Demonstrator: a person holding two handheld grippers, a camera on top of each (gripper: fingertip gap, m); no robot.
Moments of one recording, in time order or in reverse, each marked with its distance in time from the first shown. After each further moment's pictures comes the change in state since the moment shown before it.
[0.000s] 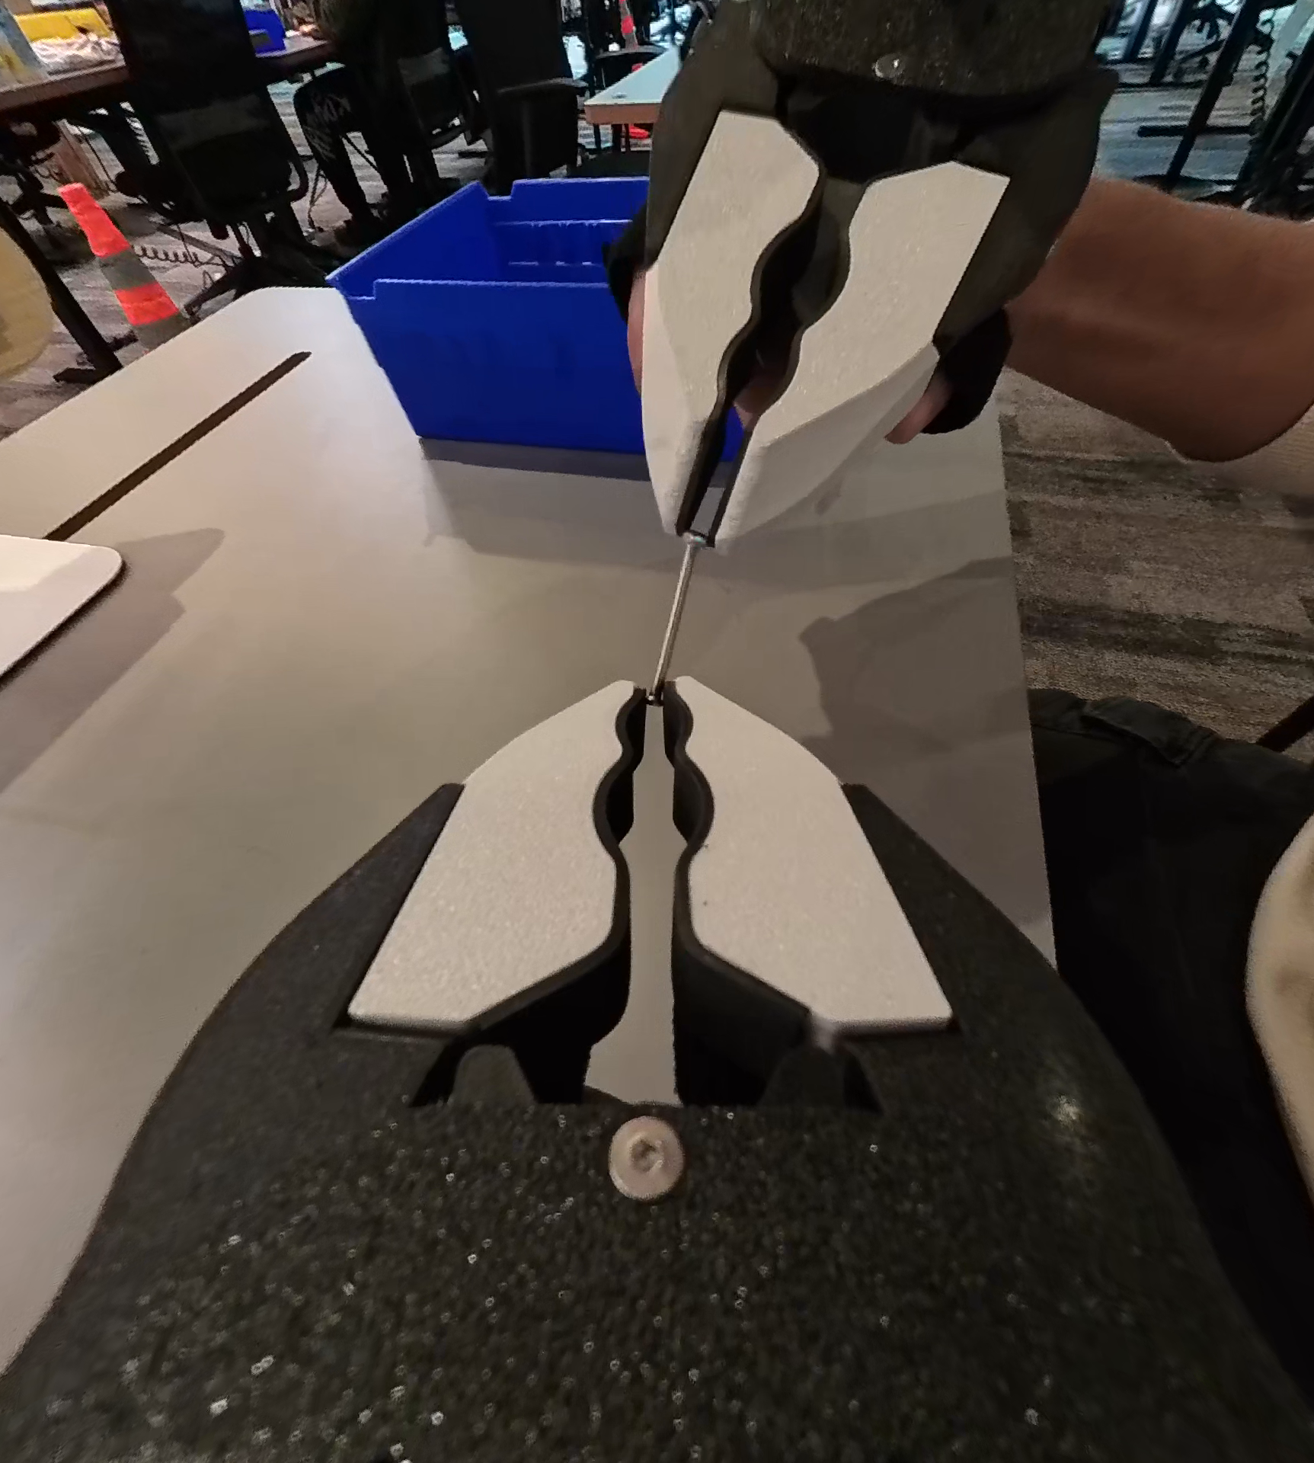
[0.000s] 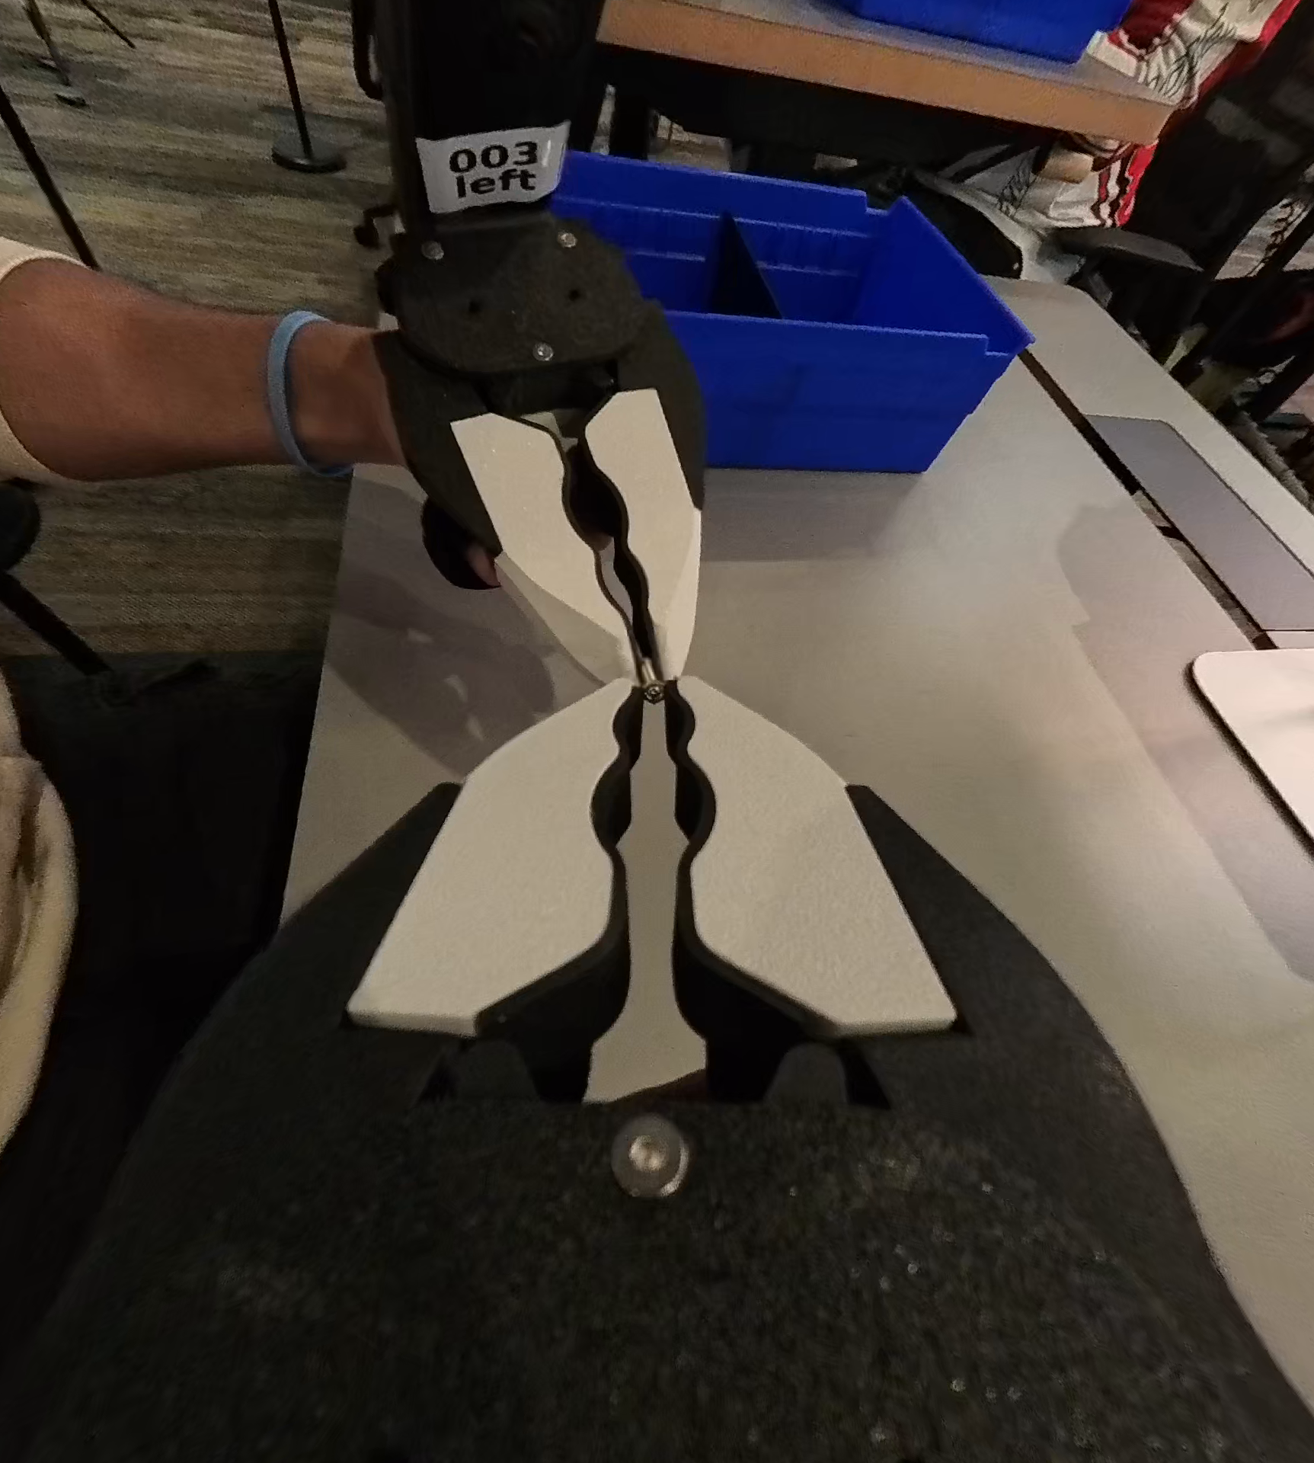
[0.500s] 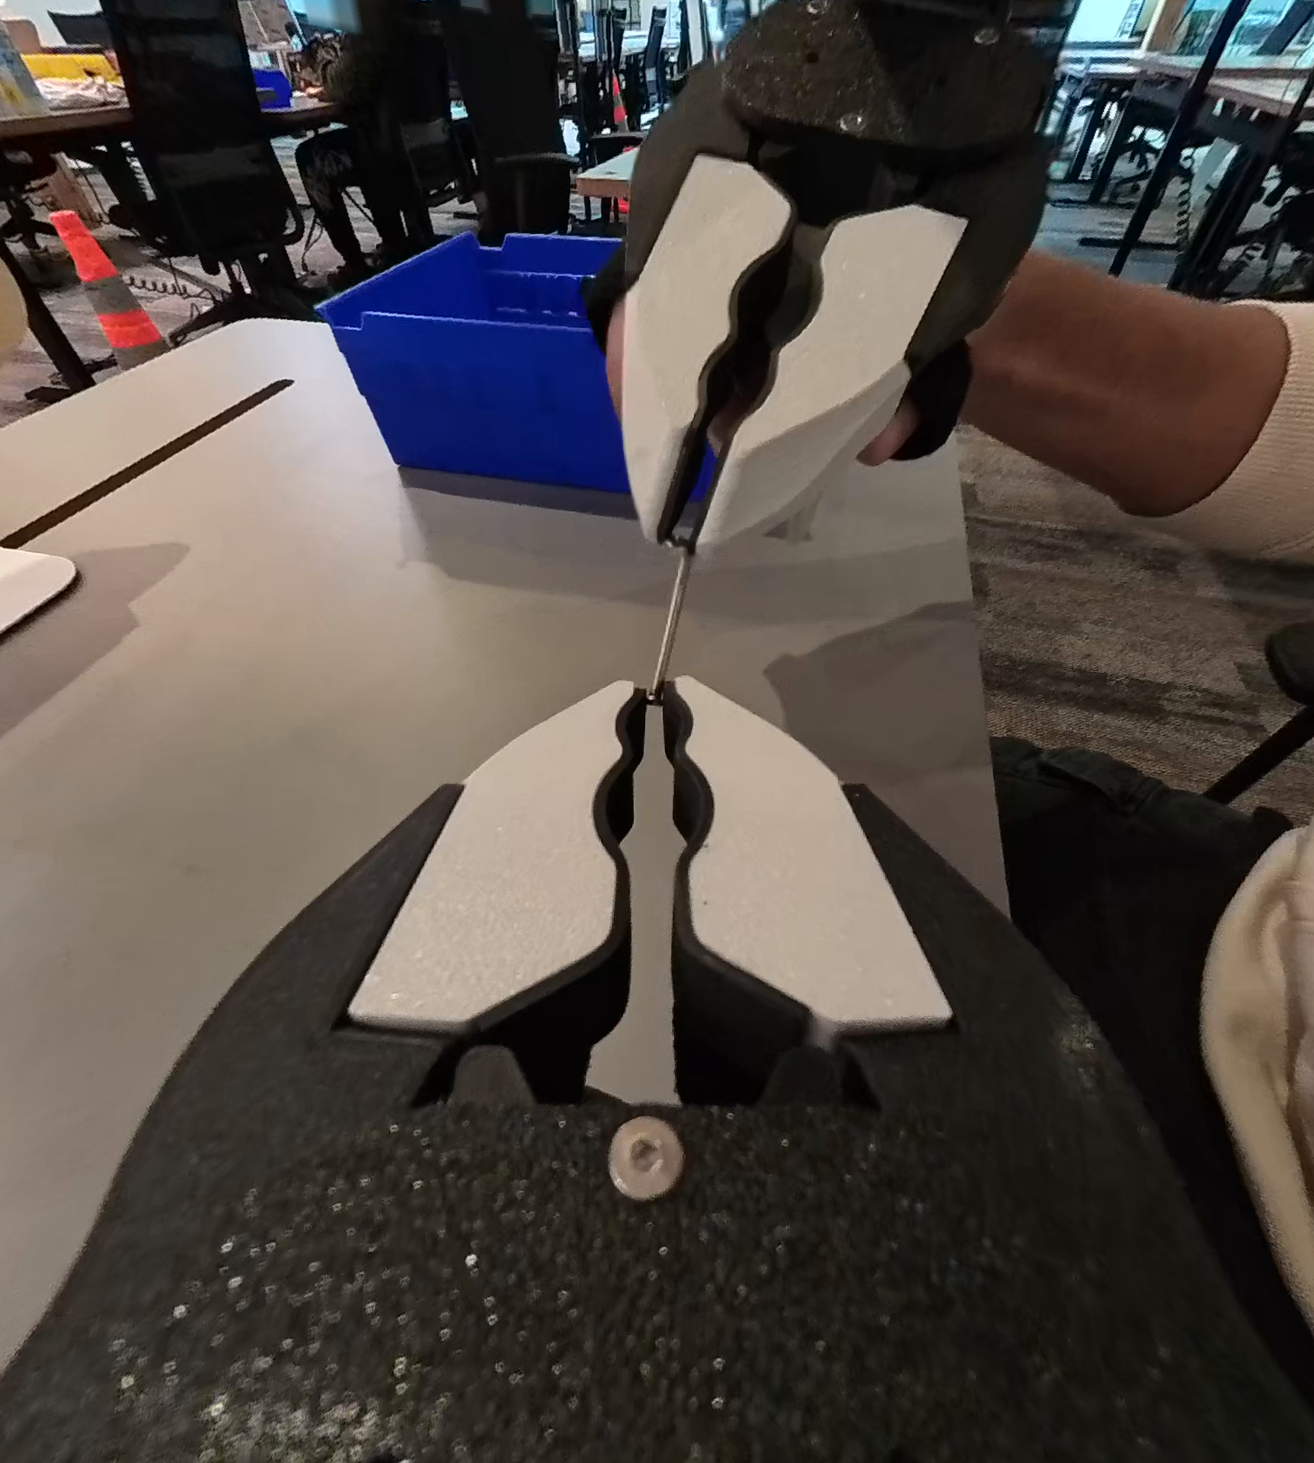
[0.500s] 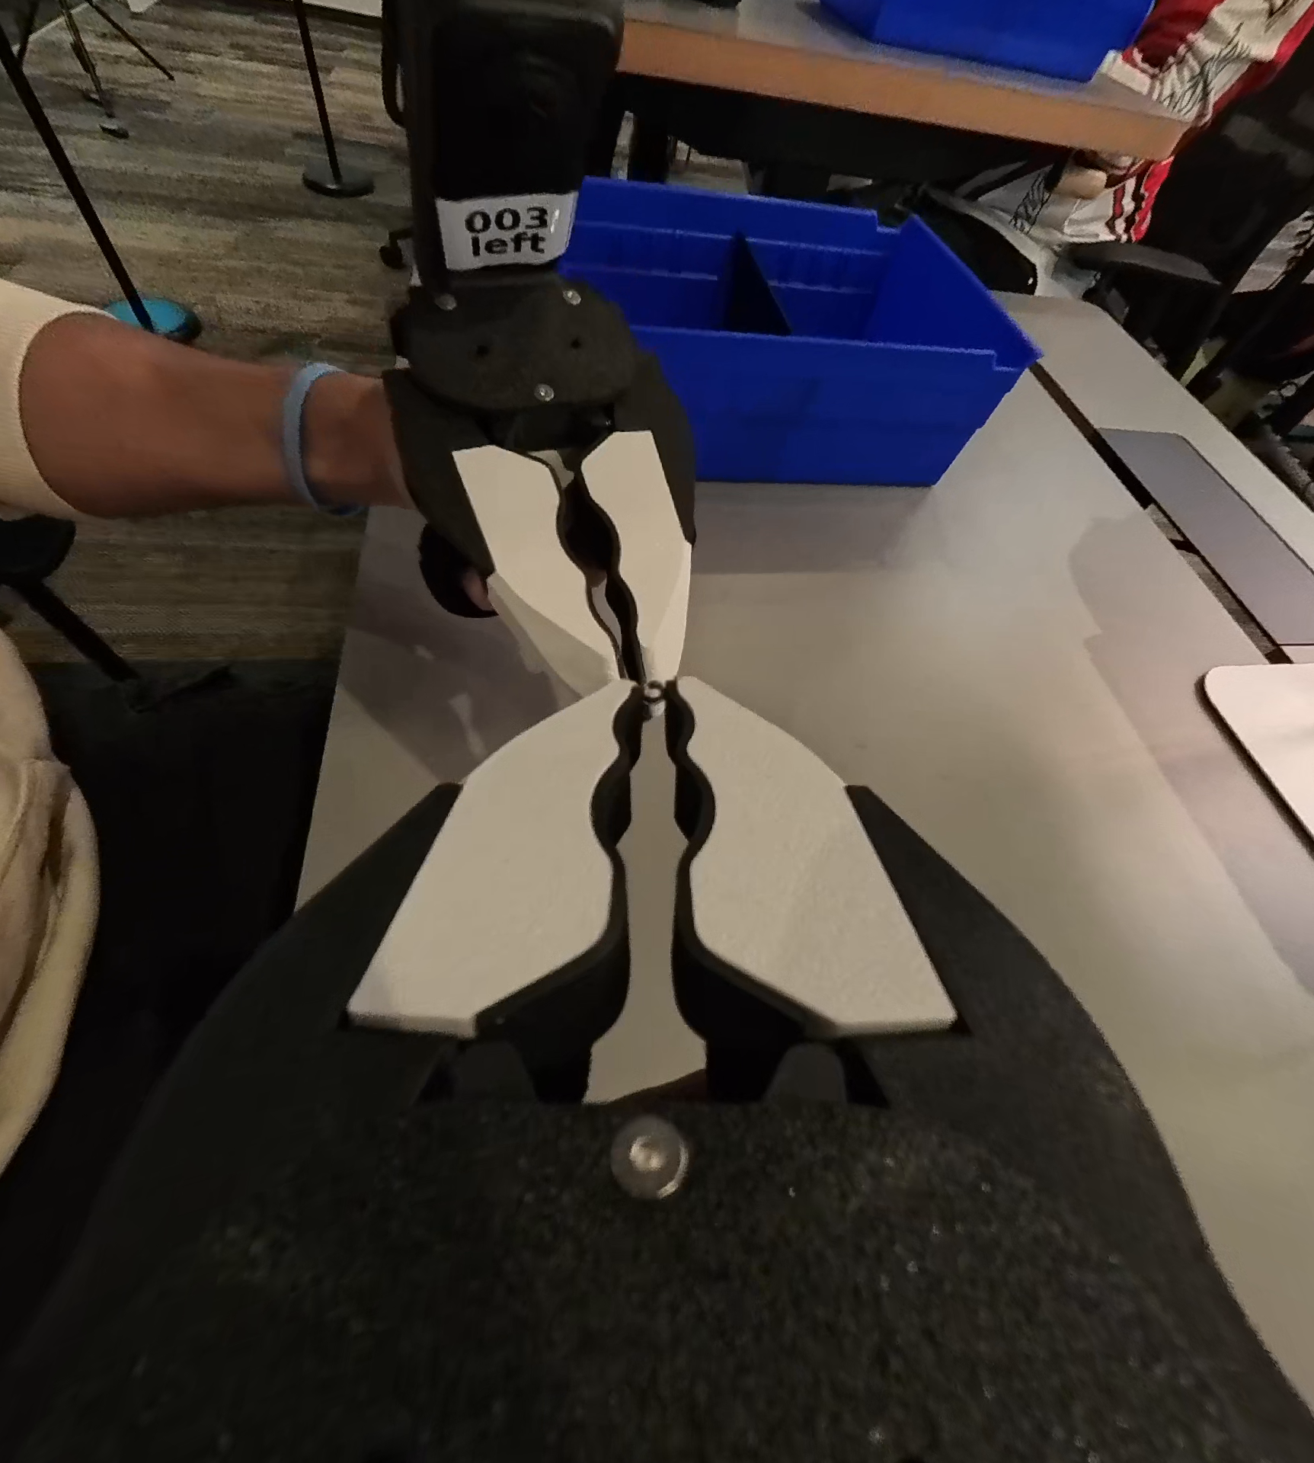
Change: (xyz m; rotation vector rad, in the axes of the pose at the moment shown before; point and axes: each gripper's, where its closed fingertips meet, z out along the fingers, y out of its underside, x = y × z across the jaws) left arm 0.007 -0.003 0.003 0.070 0.030 -0.058; right arm 0.000 -0.004 -0.003 0.018 -0.022 0.004
